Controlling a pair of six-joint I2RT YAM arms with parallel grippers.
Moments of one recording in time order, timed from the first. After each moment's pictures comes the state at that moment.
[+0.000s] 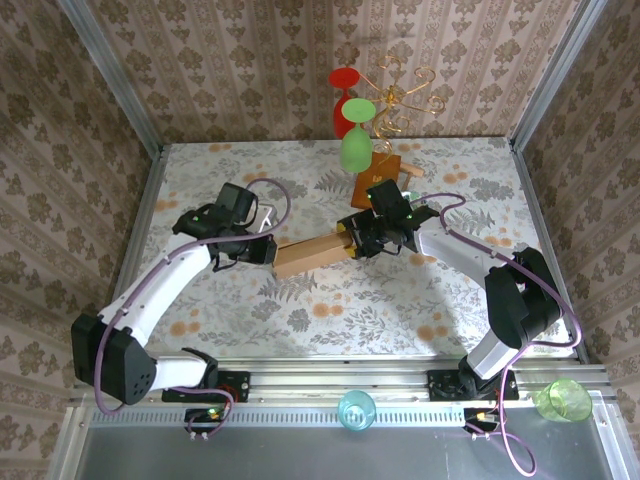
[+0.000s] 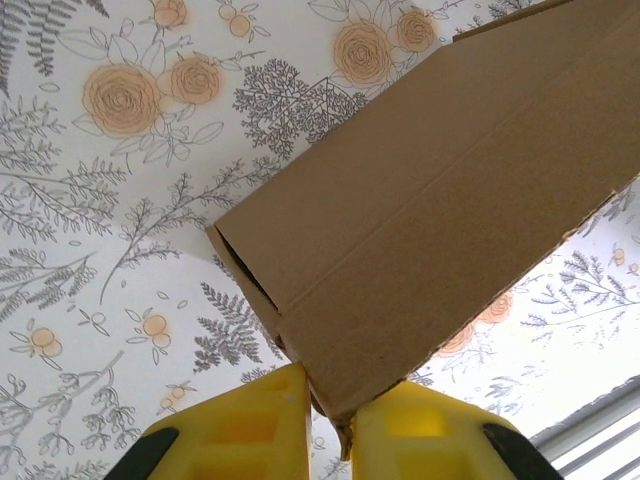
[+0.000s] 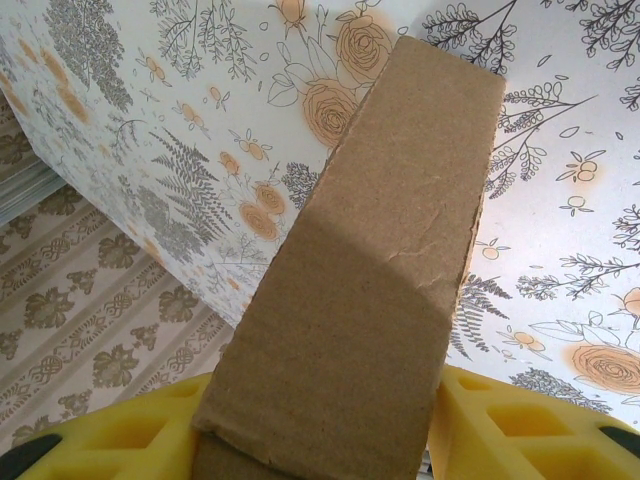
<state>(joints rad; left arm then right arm) -0.48 1.29 1.13 -0.95 0.24 -0.18 0.51 1.63 1.14 -0.39 -0.37 1.67</state>
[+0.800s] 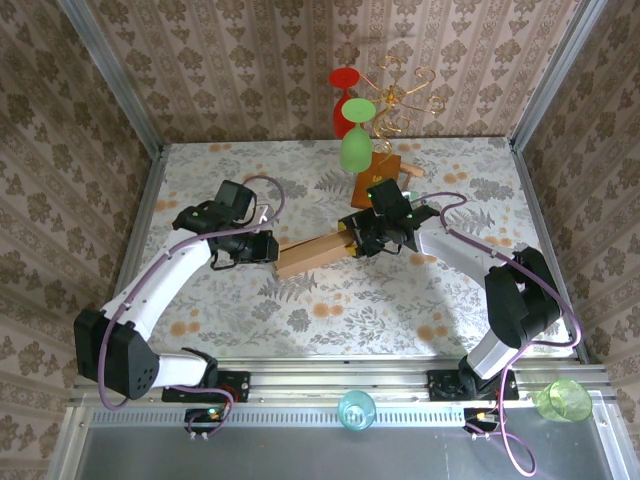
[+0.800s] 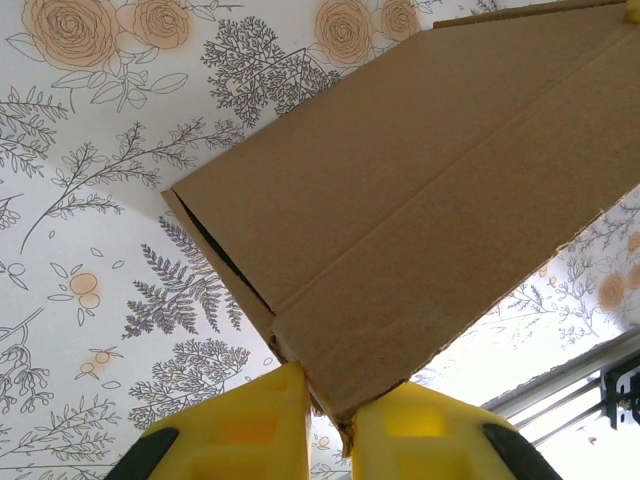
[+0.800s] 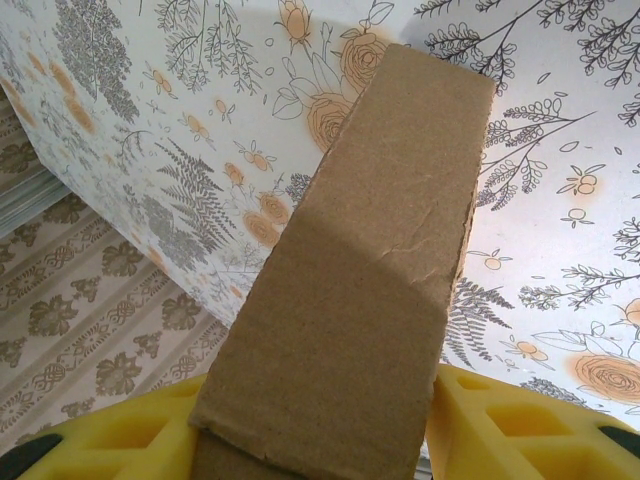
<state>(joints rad) -0.46 1.32 1.15 -0.98 0.34 -0.33 0.51 1.63 1.14 -0.39 -0.35 1.67</state>
